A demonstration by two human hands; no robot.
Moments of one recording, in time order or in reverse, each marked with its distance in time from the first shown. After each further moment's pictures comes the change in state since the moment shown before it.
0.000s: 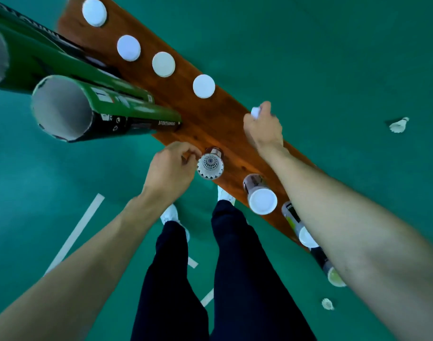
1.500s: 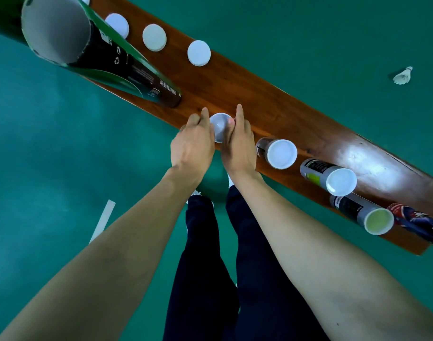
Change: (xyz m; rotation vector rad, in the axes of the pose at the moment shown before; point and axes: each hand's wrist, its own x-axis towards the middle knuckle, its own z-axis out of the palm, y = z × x) left_hand -0.004 -0.029 0.059 0.523 0.050 0.165; right_hand -0.145 0.018 0.105 0.100 0.234 -0.187
